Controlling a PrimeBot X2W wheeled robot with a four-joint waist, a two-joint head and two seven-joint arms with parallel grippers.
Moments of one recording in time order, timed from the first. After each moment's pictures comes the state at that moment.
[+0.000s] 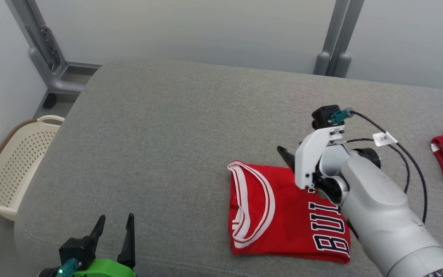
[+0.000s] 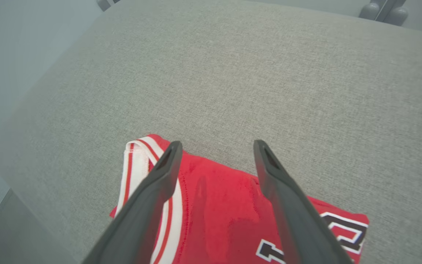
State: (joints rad) left arm -0.04 0.30 -0.43 0.33 -0.56 0.12 -0.26; right arm -0.72 -0.06 0.36 0.90 0.48 0.13 0.31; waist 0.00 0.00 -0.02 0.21
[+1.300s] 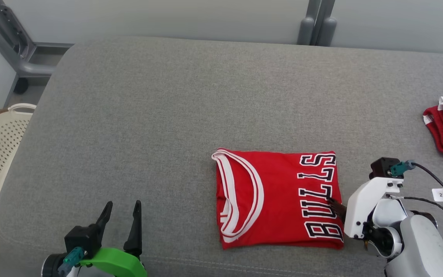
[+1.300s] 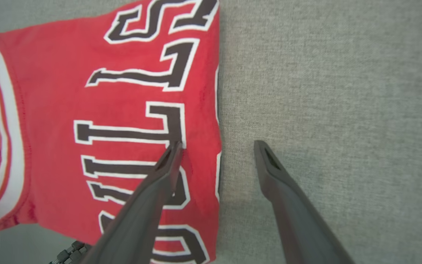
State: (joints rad) left arm -0.08 0.28 -0.43 0.32 -0.55 0.12 -0.26; right arm -0.24 -0.05 -0.07 0.33 0.28 0.13 0.68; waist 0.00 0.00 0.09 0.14
